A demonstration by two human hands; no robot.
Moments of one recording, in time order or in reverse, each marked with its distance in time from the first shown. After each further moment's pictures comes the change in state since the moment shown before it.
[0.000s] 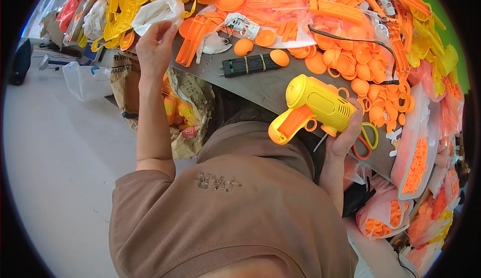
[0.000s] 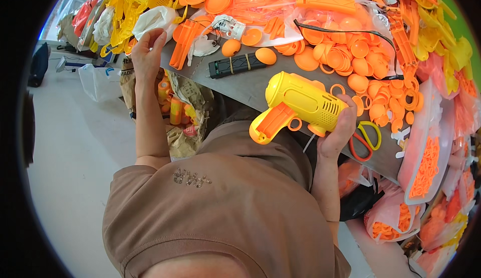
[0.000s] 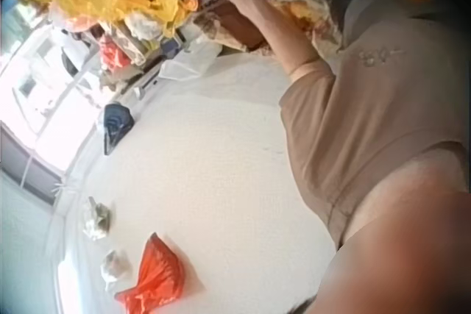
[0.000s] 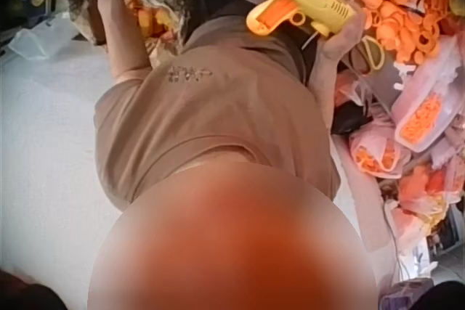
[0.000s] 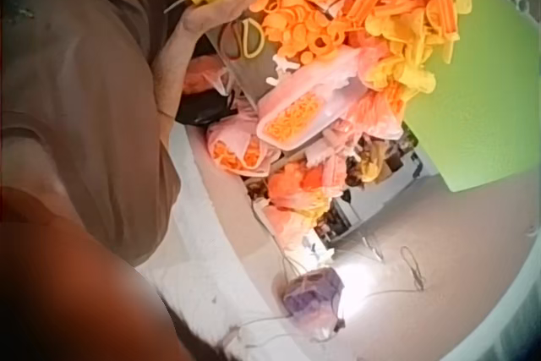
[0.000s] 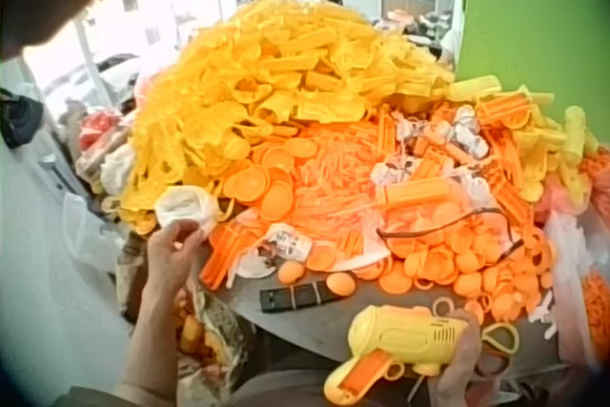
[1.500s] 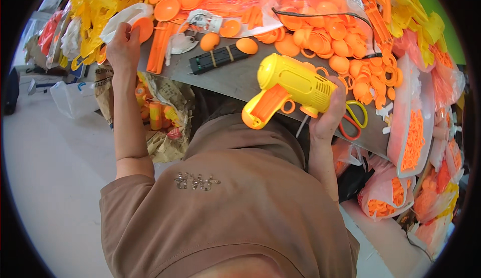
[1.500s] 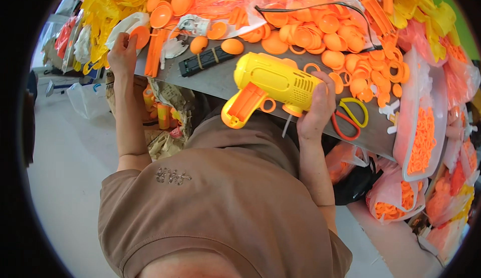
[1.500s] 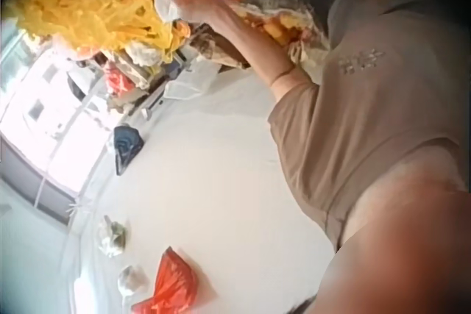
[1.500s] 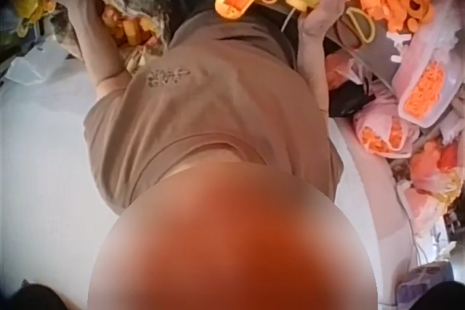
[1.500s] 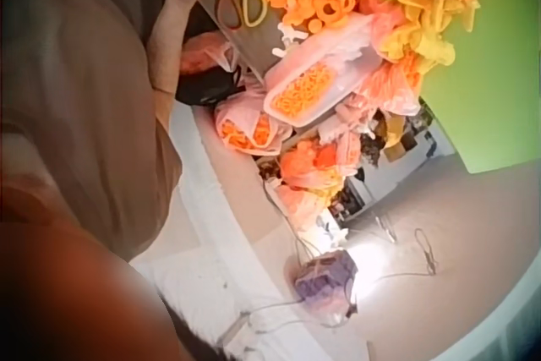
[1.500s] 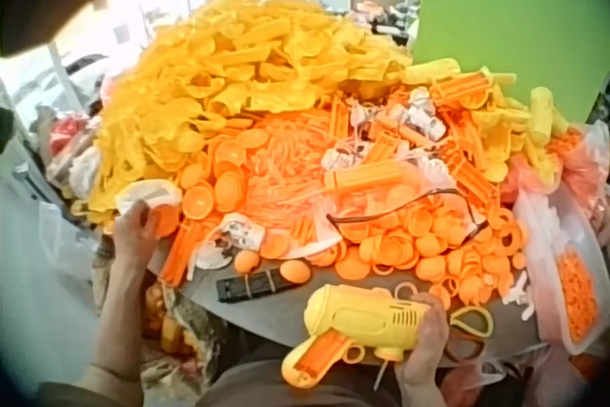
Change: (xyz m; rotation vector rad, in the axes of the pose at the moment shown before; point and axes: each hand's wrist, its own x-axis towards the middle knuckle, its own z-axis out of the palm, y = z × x) left_hand 0.029 -0.025 0.003 0.516 0.053 0.152; right_hand 0.004 0.007 -0.004 0.017 0.026 -0.033
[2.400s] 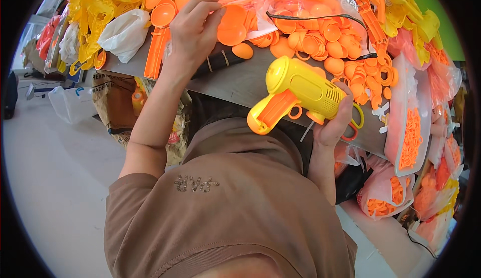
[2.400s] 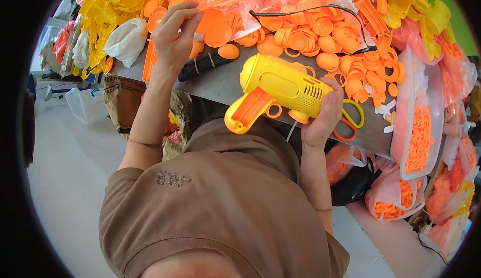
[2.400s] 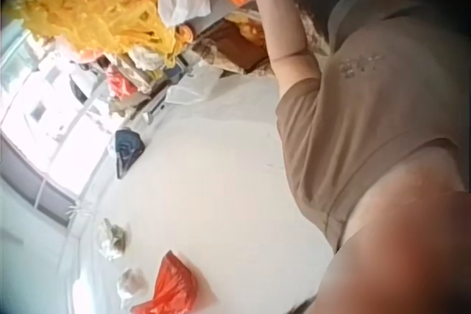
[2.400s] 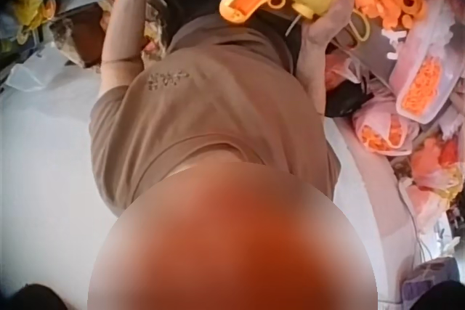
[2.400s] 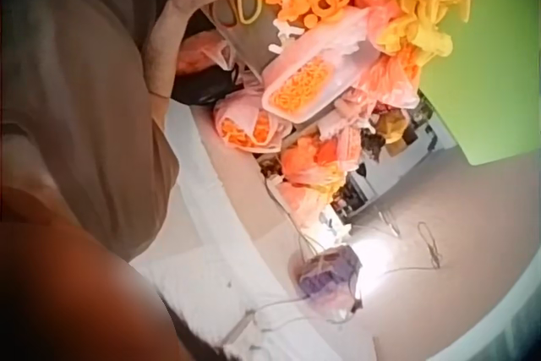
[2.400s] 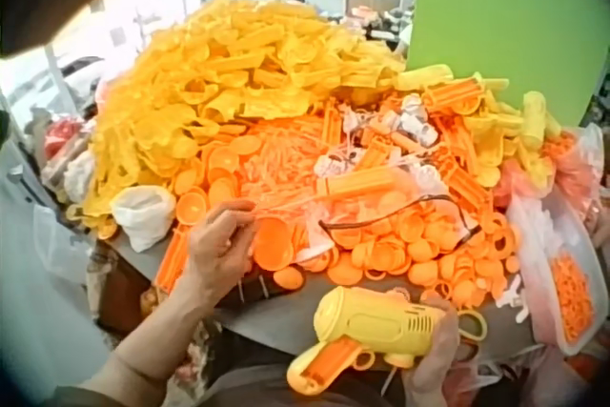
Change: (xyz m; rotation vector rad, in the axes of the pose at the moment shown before) left_hand -0.023 0.154 0.034 -0.596 0.114 0.670; right_hand 0.001 -0.011 -0.016 0.001 0.077 -0.058
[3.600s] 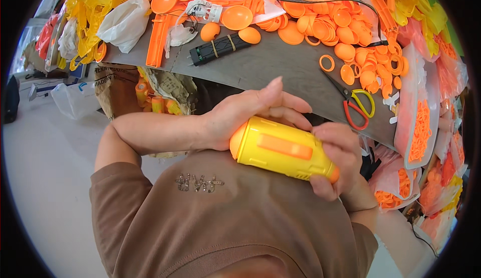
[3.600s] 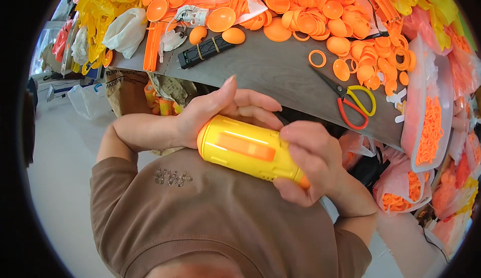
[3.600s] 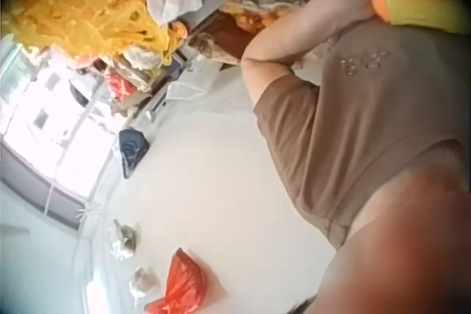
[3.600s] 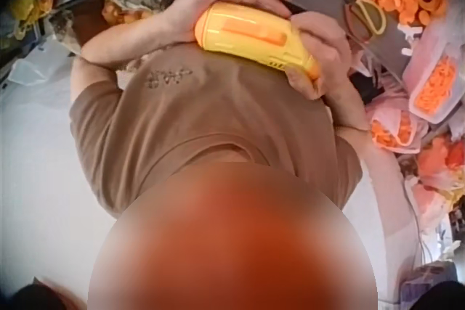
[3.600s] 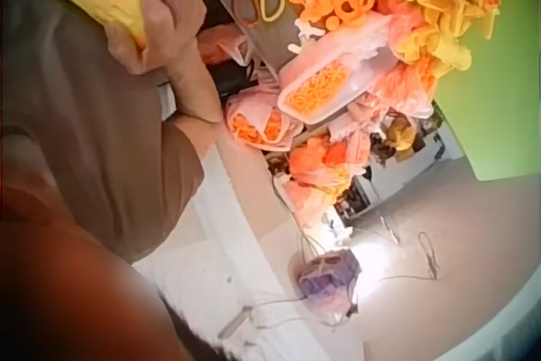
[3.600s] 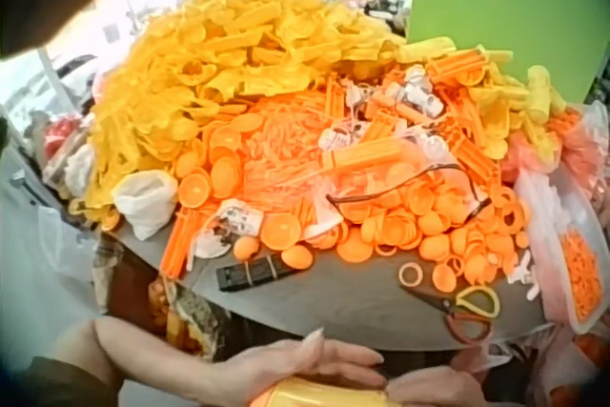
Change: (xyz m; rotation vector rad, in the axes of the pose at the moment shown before) left_hand -0.038 0.130 -0.050 -1.891 -0.967 -1.537; right_hand -0.033 -0.087 0.004 -0.376 -0.884 -0.667
